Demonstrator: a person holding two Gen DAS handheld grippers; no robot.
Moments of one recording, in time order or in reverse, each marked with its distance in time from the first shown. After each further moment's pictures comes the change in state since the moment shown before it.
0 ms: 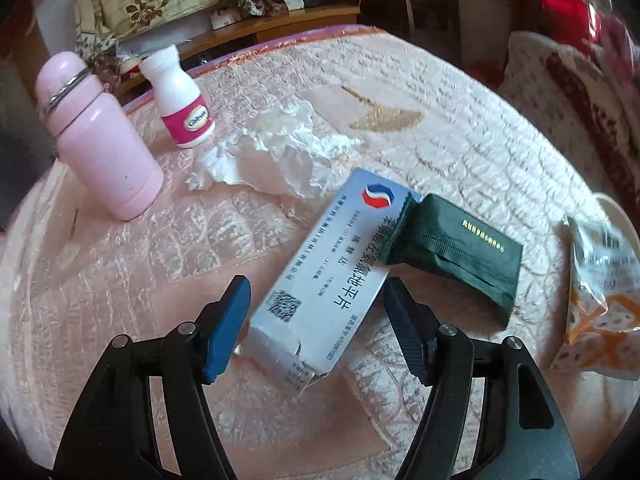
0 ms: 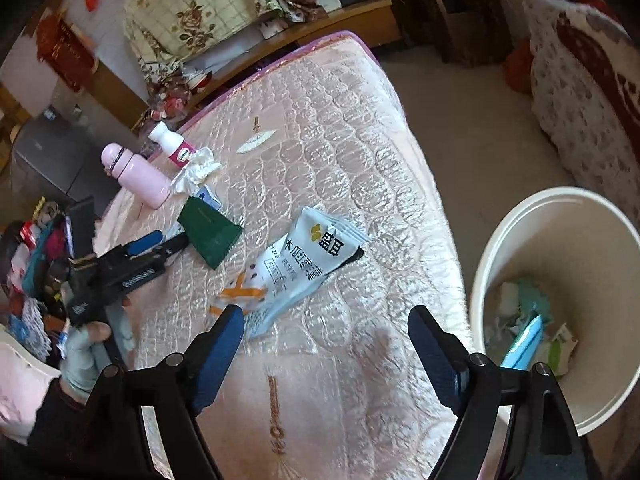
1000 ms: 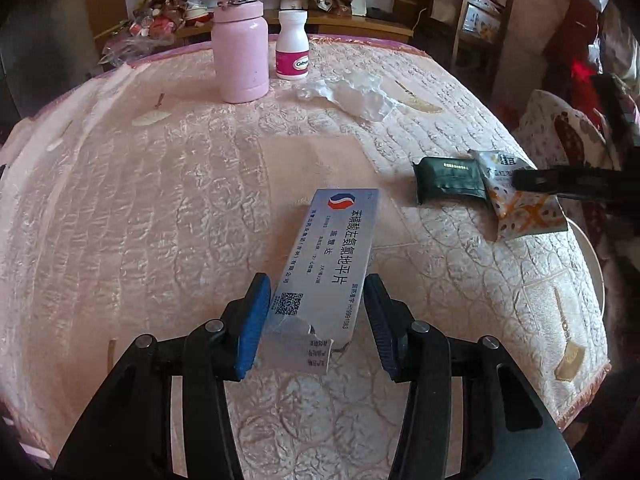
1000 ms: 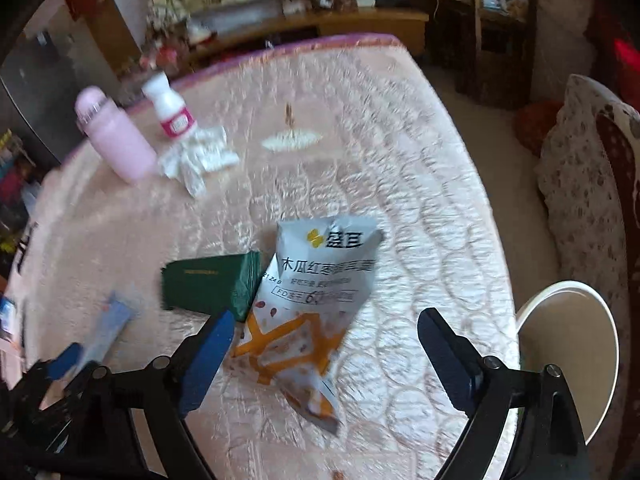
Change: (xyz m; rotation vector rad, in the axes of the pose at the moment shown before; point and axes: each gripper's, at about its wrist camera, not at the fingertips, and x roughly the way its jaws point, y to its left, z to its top) left arm -0.103 0.047 -0.116 -0.289 -0.009 -0.046; right arm 0.069 0.104 0.049 -0.234 0.058 -0.265
